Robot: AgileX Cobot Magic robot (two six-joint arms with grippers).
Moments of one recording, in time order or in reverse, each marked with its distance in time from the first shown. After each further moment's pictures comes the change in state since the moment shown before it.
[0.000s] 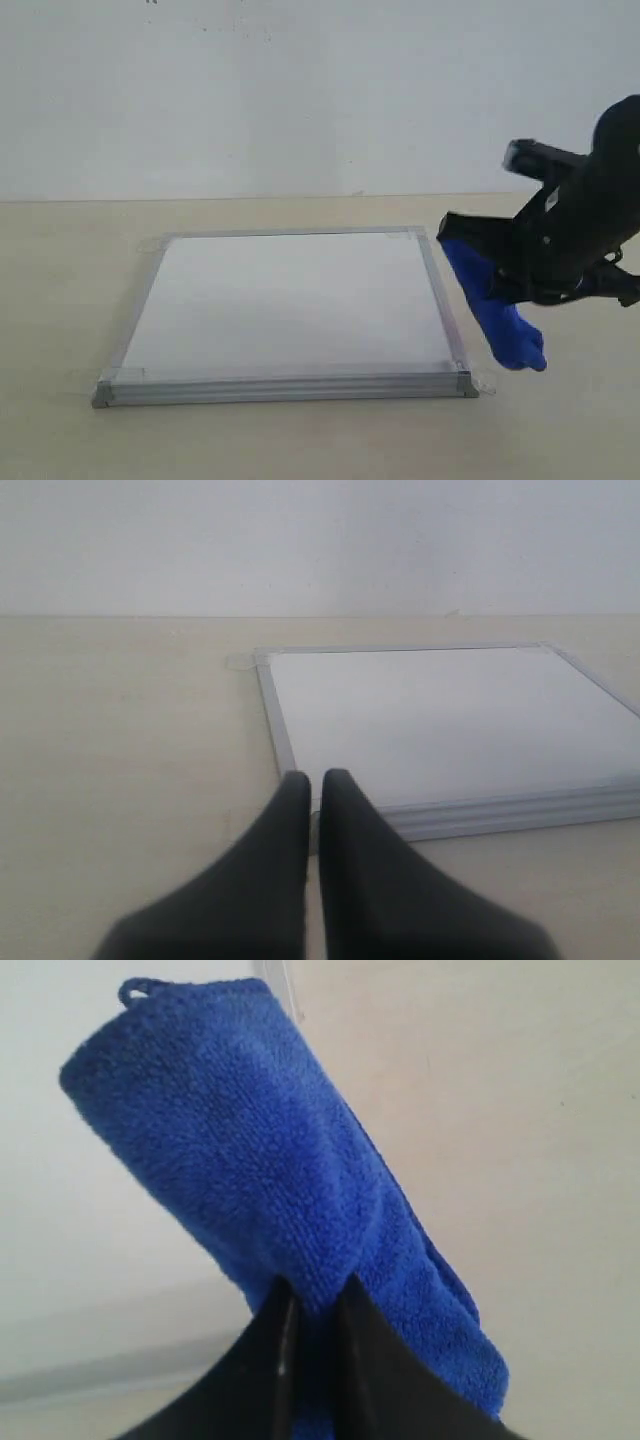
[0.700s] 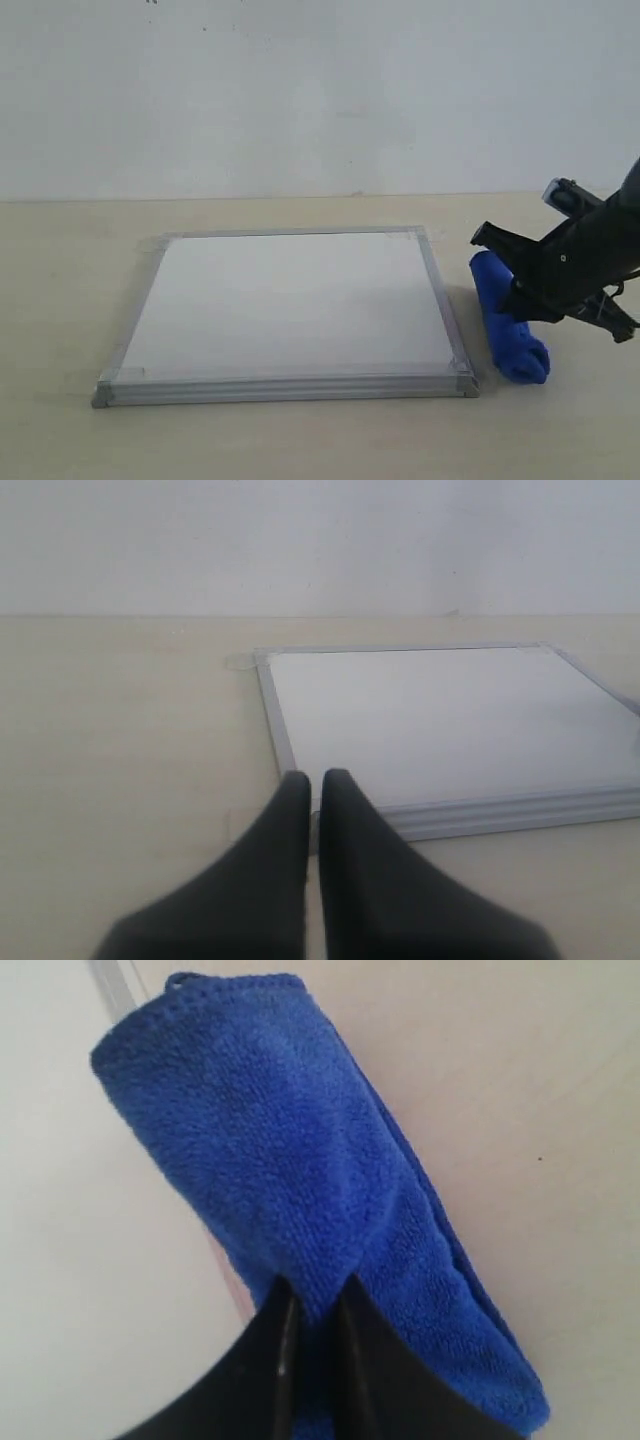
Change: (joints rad) left arm 0.000 0.000 0.000 0.000 0.000 0.000; right arm -0.193 0.218 -0.017 0.495 -0.102 -0.386
